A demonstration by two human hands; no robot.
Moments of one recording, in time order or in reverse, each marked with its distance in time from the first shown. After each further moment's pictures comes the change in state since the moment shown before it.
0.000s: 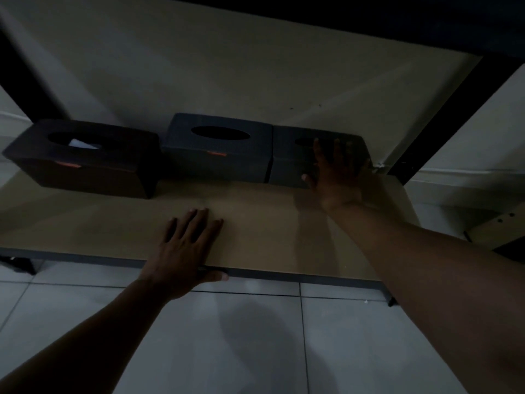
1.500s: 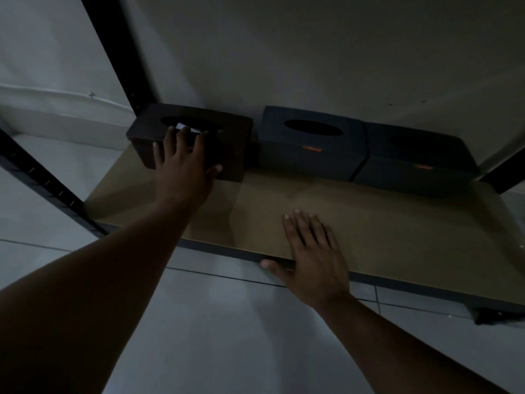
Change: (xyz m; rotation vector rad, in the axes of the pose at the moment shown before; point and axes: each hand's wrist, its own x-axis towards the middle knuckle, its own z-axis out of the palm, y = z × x) left_hand 0.012 -0.159 -0.080 0.047 0.565 -0.431; right_hand -0.171 -0.183 0.071 0.062 -0.017 -0.397
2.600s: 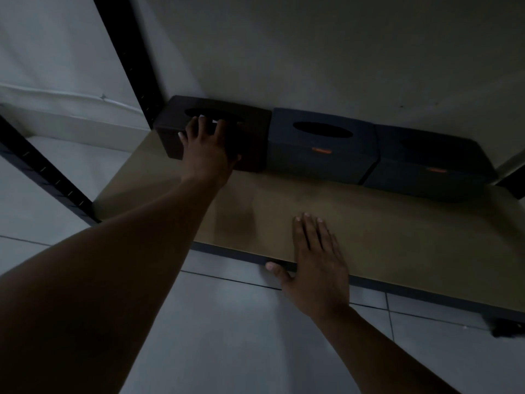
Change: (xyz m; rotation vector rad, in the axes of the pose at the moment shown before) left_hand 0.040 0.019 0.005 -0.128 -0.057 -0.041; right_hand -0.002 -0.015 0.005 0.080 0.010 0.089
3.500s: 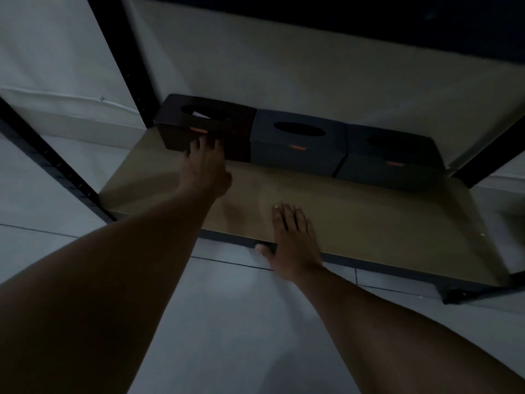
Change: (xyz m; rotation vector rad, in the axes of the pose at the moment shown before) left_hand -0.049 0.046 -0.045 0.225 -0.237 -0.028; right_hand 0.004 -0.002 -0.036 0.009 -0.272 -0.015
